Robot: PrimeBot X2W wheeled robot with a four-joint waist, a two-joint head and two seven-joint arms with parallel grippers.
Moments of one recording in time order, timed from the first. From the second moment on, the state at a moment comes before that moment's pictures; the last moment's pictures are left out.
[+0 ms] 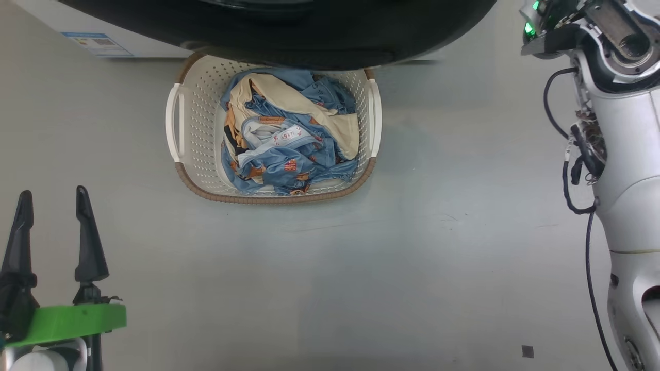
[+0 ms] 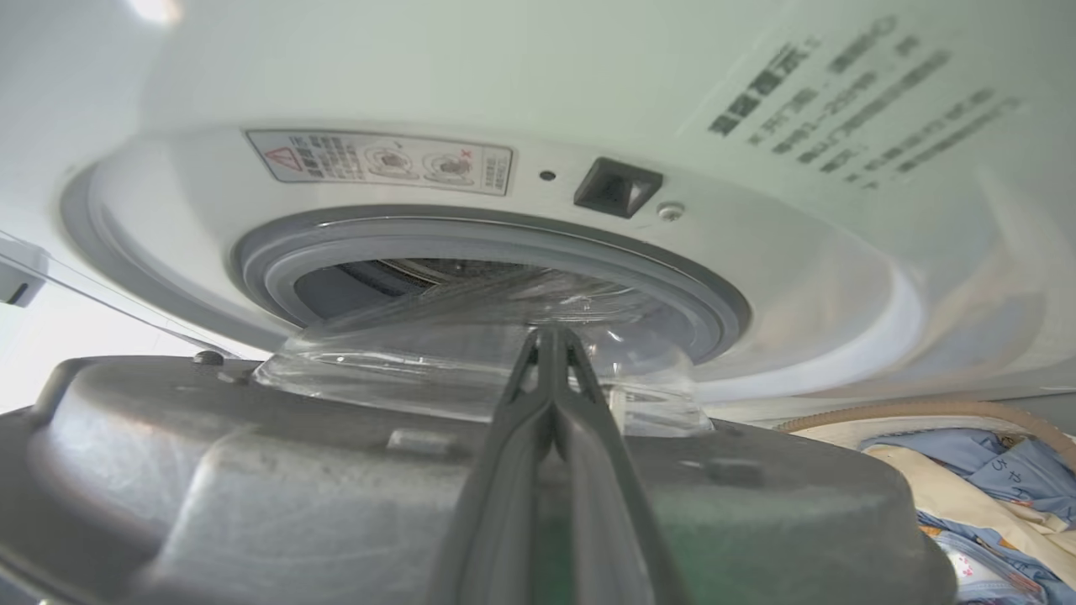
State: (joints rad) left arm -0.05 0.05 0.16 -0.06 -0.17 -0.12 -0.25; right arm -0.99 -0.15 0.25 0.41 1.52 0.12 0.44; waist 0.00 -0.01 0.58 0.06
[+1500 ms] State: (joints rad) left arm -0.01 0.04 0.15 0.03 -0.17 -0.12 -0.25; right arm -0.59 -0.08 0.60 0.25 1.60 0.12 0.60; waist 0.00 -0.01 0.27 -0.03
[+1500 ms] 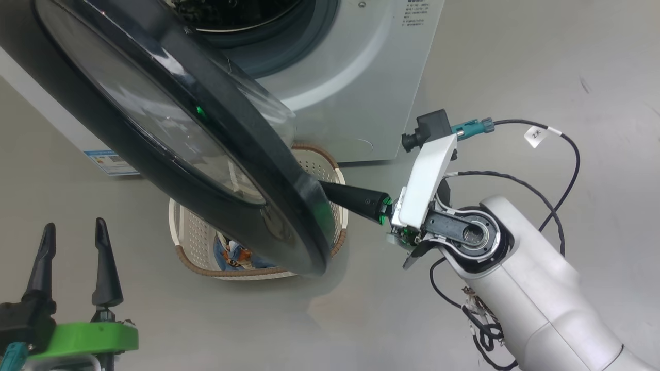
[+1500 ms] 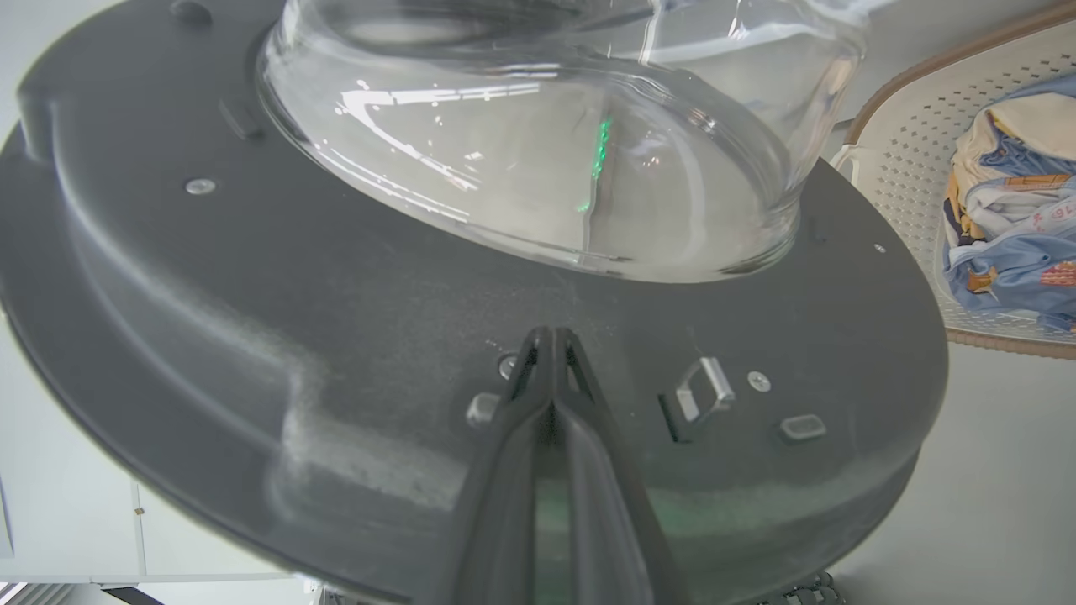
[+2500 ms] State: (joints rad) left arm 0.05 0.04 0.04 0.05 -0.22 -0.12 -0.25; right arm -0.41 -0.07 0.75 0.17 1.67 0.12 0.55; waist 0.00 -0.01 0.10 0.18
